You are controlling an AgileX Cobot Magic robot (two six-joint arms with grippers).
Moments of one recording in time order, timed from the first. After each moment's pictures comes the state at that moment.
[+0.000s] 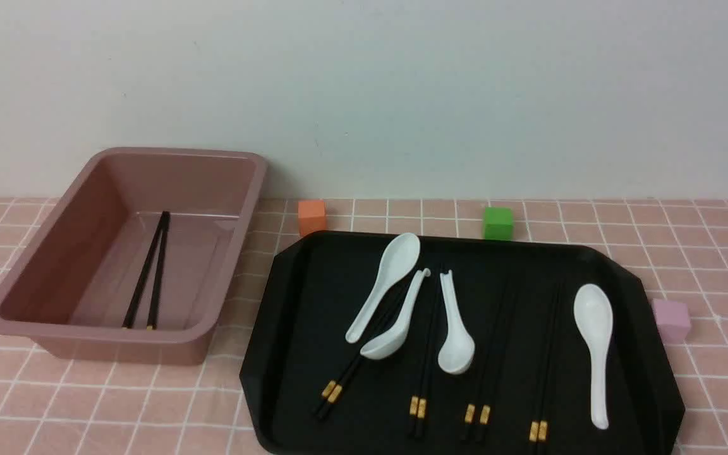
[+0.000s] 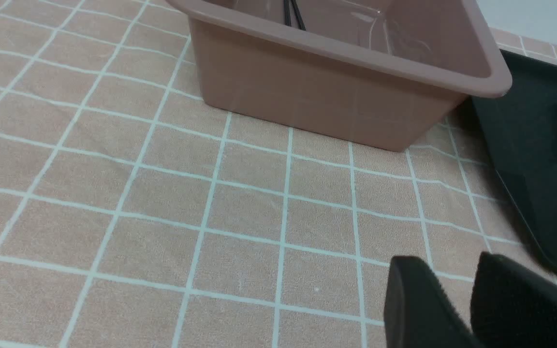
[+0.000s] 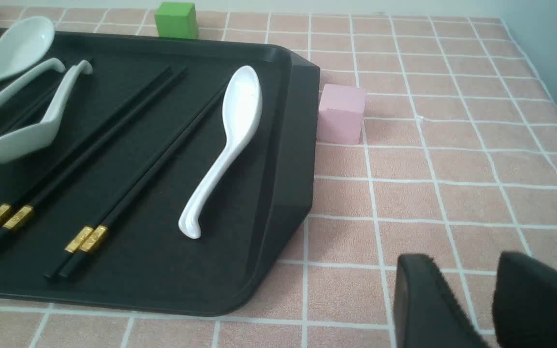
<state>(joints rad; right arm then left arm) -0.01 -0.01 0.01 -0.02 0.39 0.05 -0.04 -0.01 0.03 -0.11 0.39 -0.21</state>
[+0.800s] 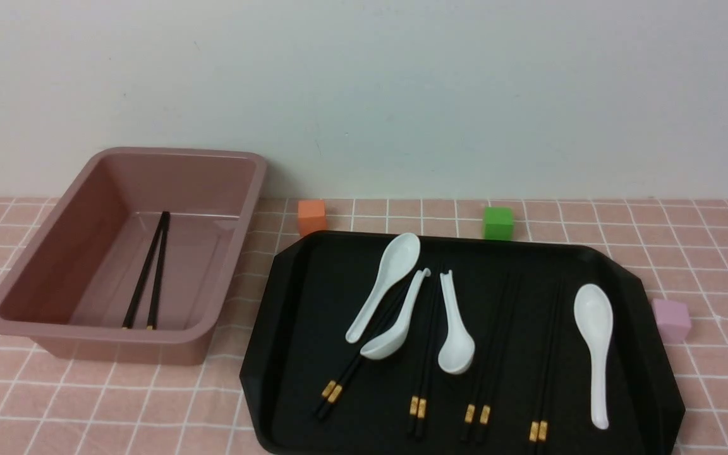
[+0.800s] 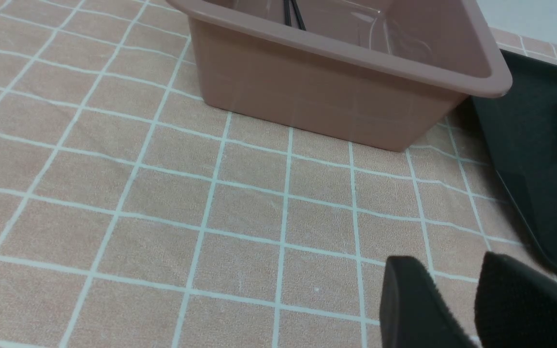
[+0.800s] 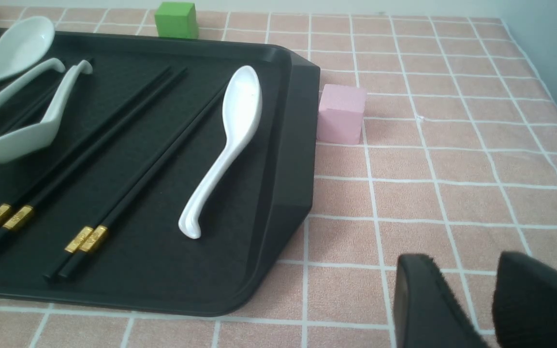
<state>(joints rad) -0.01 -0.01 0.01 -0.02 0.39 0.05 -0.04 -0.01 0.03 -0.11 0.39 -0.21</state>
